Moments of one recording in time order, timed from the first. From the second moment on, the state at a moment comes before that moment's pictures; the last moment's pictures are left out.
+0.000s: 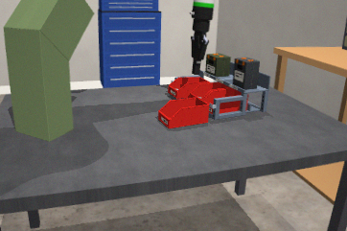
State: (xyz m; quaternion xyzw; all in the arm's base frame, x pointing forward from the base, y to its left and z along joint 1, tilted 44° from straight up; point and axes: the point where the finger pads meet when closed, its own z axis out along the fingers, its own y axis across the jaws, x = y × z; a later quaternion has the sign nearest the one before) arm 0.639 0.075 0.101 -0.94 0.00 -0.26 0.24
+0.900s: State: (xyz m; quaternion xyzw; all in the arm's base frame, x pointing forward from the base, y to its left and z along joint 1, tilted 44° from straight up) arm 0.625 0.064 0.120 -0.94 0.00 -0.26 0.24
